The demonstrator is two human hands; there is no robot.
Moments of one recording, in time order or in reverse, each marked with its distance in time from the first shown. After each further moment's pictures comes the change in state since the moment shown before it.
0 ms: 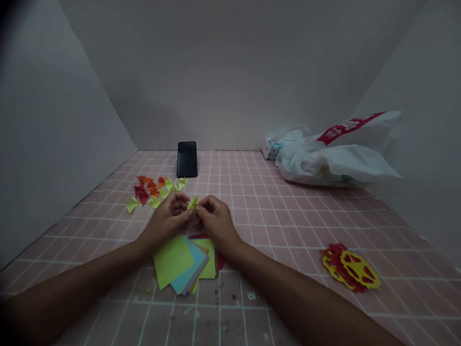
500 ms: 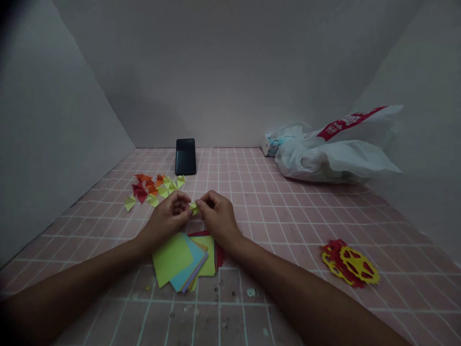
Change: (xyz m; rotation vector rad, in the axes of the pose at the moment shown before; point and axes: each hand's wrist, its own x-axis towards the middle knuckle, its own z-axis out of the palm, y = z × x) left_hand 0.000 -0.001 0.000 0.189 0.006 0.061; right_hand 0.003 -0.006 -0.008 -0.343 0.106 -0.148
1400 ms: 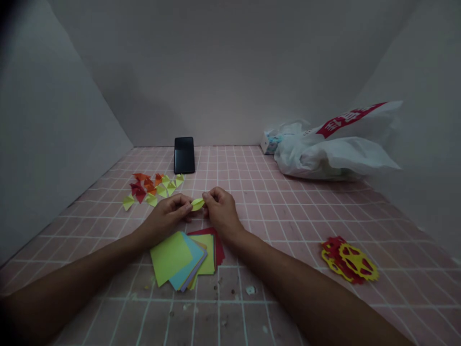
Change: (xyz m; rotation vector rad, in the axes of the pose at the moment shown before) left_hand 0.005 0.001 -0.007 -0.083 -0.185 -0.037; right_hand 0.009 0.011 -0.001 0.253 0.042 0.159
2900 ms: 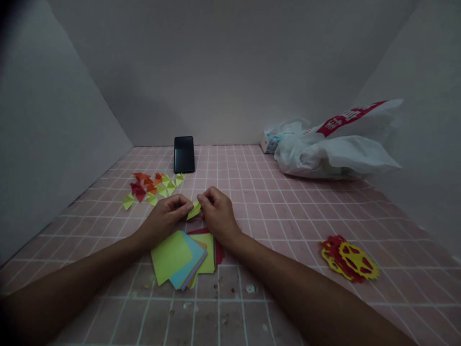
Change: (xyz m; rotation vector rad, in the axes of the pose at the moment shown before) left_hand -0.001 0.001 0.003 -0.066 0.018 -0.044; right_hand -0.008 -0.005 0.003 -0.235 -0.032 -0.154
